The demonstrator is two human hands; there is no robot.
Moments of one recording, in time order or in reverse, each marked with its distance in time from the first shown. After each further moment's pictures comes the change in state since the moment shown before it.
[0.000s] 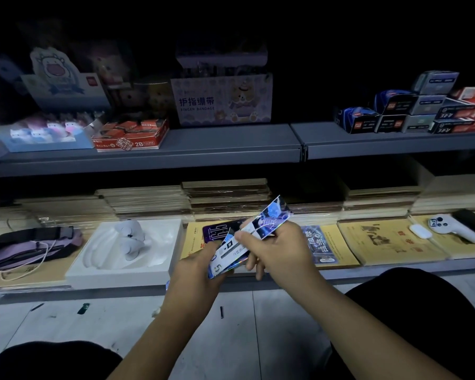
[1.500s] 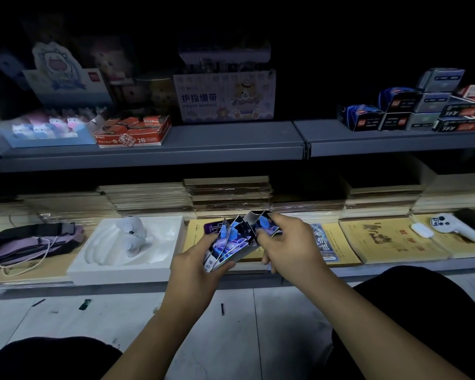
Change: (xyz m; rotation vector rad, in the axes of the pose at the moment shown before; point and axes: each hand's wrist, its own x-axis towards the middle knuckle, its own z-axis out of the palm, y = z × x) left_hand -0.002 0.007 -0.009 -0.207 0.059 -0.030; right_hand 0.008 0.006 -0.012 -0.387 0.039 -0.030
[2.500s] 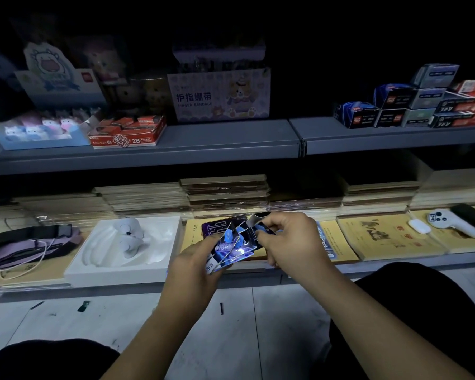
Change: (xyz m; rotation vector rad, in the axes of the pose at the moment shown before) left_hand 0.001 -0.009 0.003 0.234 0.011 0.167; right_hand -0.001 -0.006 -0.011 0.065 0.015 0.086
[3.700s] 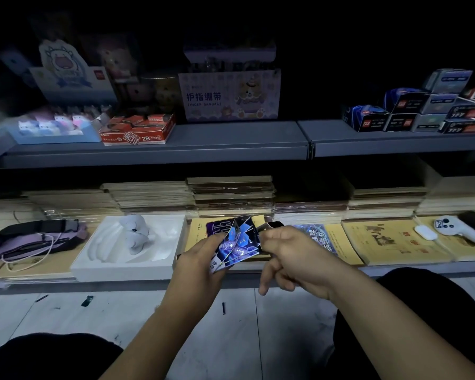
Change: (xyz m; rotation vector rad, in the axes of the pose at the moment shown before) left_hand 0.001 -0.005 -0.002 -0.071 0.005 0.020; right_hand -0.018 -0.029 -0.011 0.325 -0.537 0.275
